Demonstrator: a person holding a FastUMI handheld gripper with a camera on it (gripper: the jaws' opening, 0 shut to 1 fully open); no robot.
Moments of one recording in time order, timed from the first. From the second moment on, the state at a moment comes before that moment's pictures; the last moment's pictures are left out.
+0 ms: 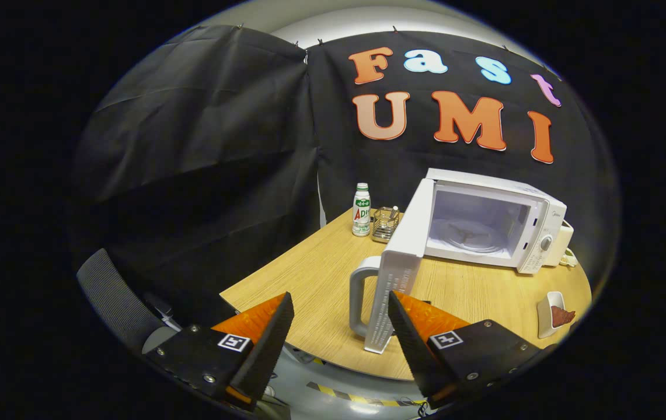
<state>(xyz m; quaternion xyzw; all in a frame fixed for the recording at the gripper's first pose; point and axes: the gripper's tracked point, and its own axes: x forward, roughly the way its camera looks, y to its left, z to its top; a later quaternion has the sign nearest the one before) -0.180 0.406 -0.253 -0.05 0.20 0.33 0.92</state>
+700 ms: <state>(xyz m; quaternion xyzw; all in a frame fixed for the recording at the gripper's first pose) -0.050 0.142 -0.220 -0.01 0.16 0.08 0.98</state>
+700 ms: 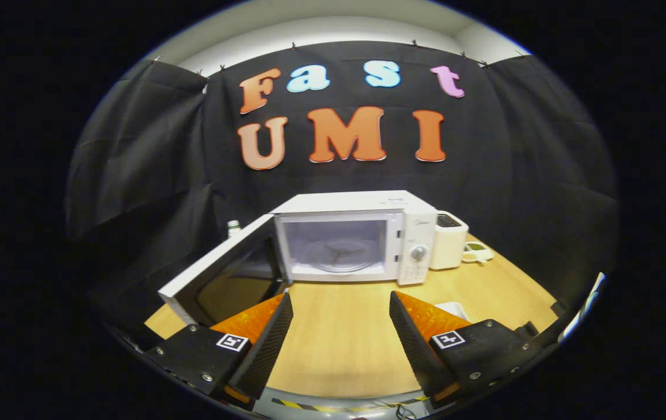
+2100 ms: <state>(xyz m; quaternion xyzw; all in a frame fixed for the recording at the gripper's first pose) 0.023 -0.035 -0.412 0.32 0.26 -0.03 0.91</state>
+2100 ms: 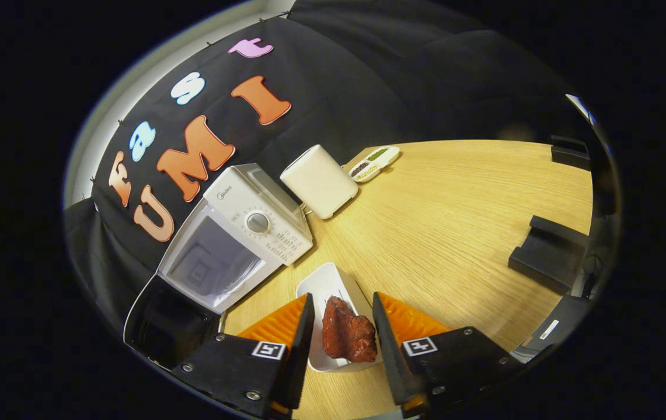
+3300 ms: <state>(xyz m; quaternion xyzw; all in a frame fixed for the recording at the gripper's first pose) 0.059 0.093 -0.258 0.35 0.19 -0.01 0.92</state>
